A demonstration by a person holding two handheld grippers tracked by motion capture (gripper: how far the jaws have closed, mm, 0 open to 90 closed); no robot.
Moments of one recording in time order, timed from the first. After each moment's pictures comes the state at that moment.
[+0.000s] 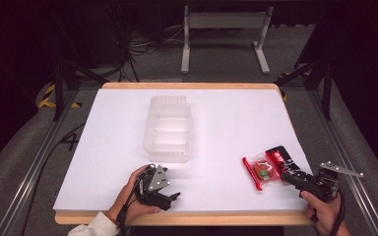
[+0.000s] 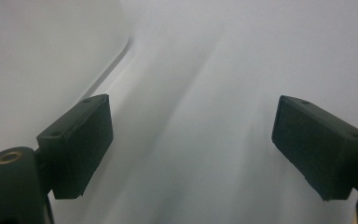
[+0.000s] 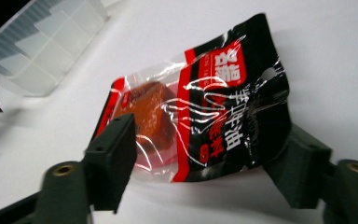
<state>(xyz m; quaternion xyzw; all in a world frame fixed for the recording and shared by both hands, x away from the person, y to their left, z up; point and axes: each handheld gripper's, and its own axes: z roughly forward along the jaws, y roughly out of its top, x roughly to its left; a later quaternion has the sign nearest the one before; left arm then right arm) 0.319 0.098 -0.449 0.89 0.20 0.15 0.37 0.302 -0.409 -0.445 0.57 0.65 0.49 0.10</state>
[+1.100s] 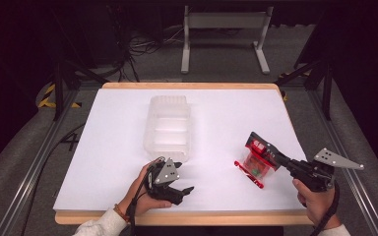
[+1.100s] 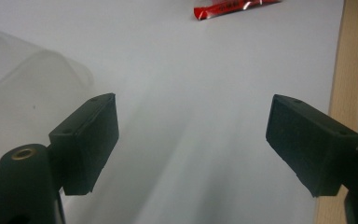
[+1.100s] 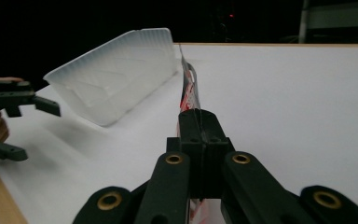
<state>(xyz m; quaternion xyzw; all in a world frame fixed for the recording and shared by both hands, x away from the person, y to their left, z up) 0.327 0.069 -0.417 0.87 0.17 0.13 0.44 0.300 -0.352 -0.376 0.42 0.70 0.55 0.19</state>
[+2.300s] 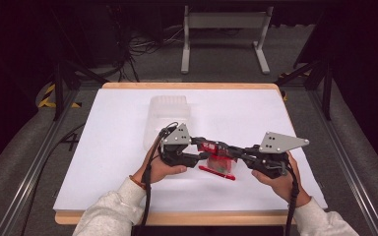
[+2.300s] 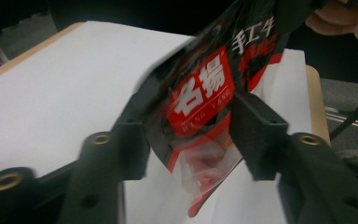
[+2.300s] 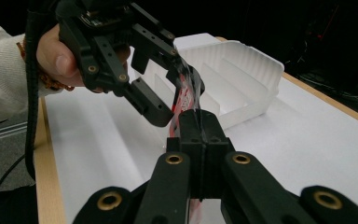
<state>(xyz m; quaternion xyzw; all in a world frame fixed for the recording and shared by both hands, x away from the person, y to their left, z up) 0.385 0.043 -0.356 0.84 0.14 0.09 0.52 0.326 -0.236 -0.321 0.21 0.81 0.51 0.18</state>
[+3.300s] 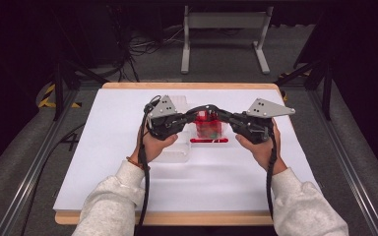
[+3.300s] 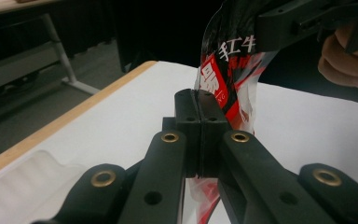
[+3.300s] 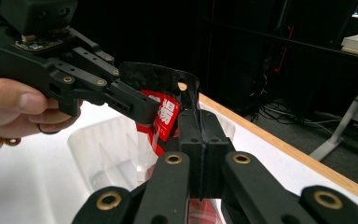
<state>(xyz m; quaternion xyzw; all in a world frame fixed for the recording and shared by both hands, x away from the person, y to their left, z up) 0.425 0.068 -0.315 0.79 0.20 0.17 0.55 0.392 -0.208 -0.294 0.24 0.75 0.56 0.24</state>
